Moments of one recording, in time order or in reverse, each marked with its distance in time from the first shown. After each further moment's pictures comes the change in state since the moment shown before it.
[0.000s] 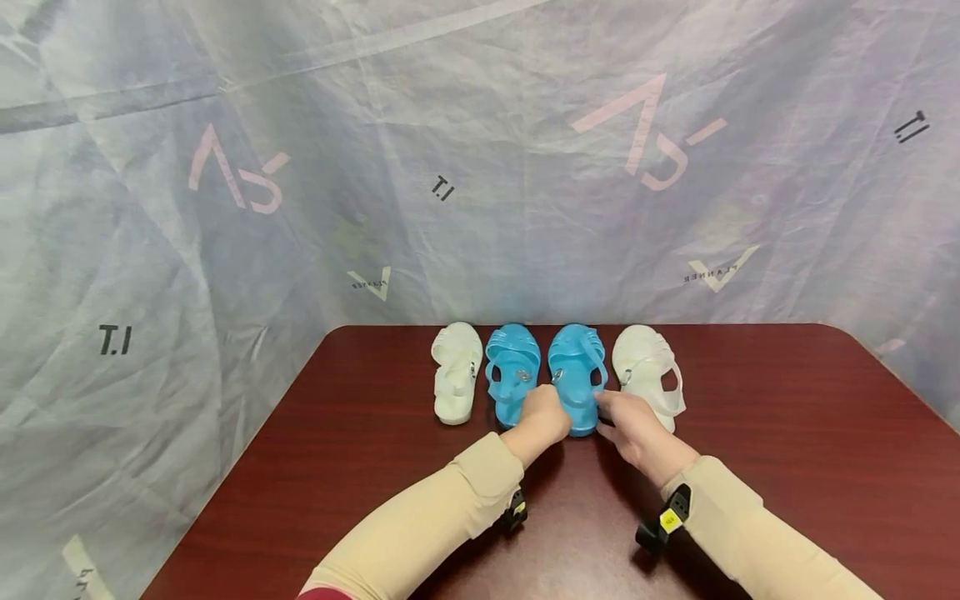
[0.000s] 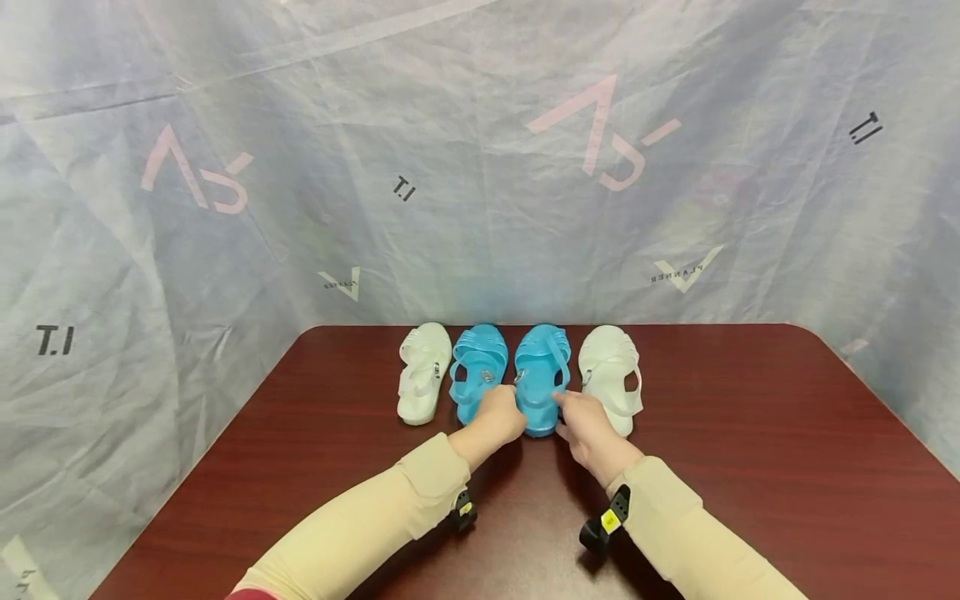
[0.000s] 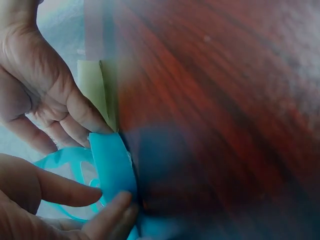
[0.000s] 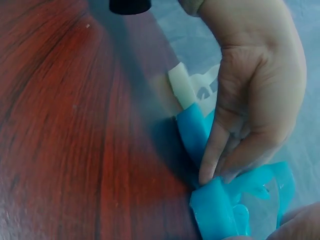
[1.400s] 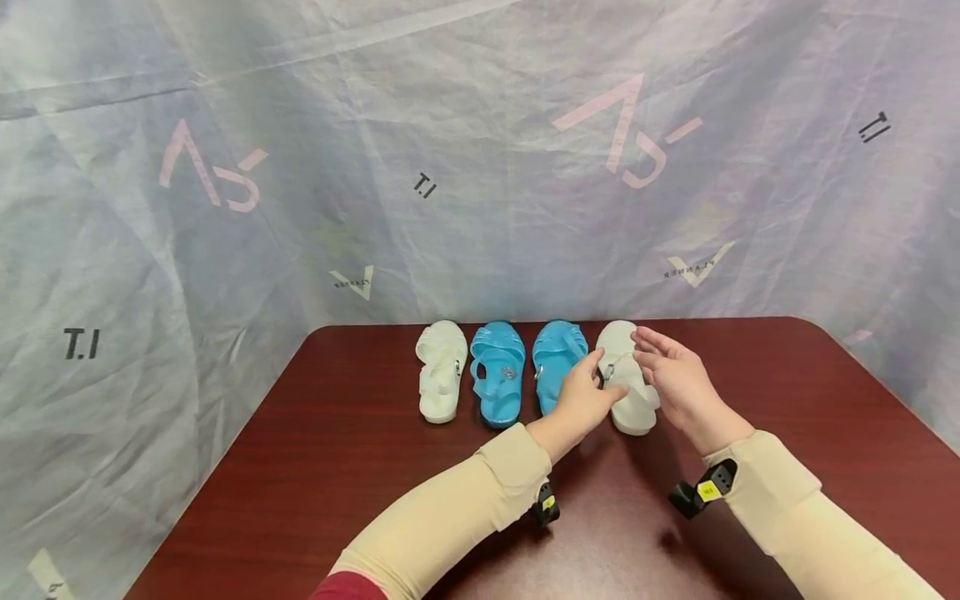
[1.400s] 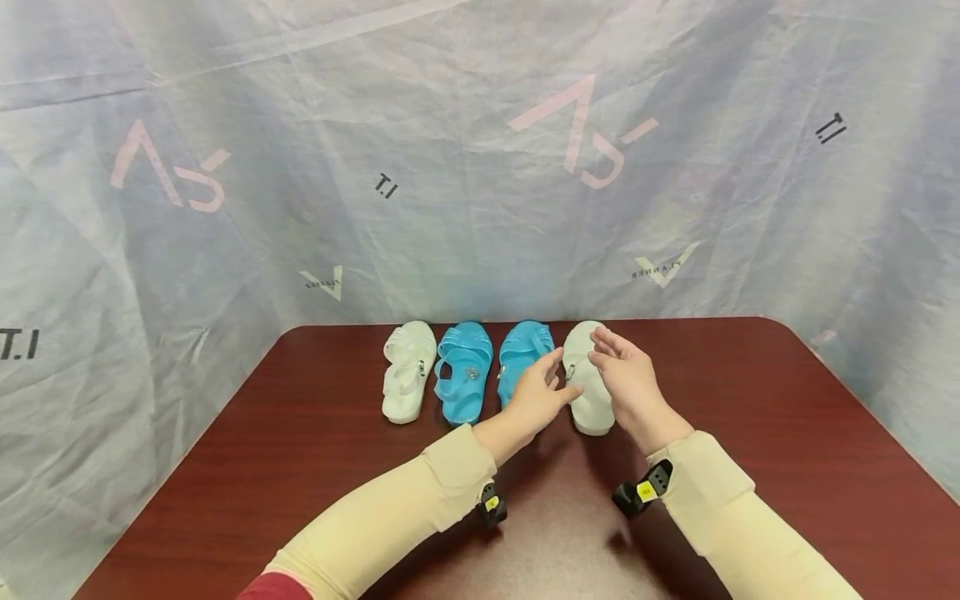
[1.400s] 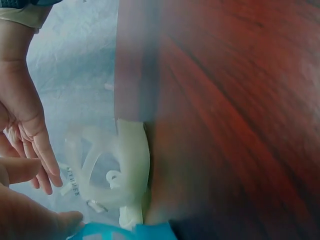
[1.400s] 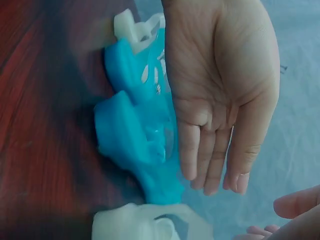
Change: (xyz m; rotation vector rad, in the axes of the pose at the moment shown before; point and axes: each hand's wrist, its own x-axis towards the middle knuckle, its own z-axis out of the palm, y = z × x) left_hand -0.005 0.057 0.021 -0.731 -0.043 0.224; right_hand -0.027 -0.062 -0.049 -0.186 0.105 -0.228
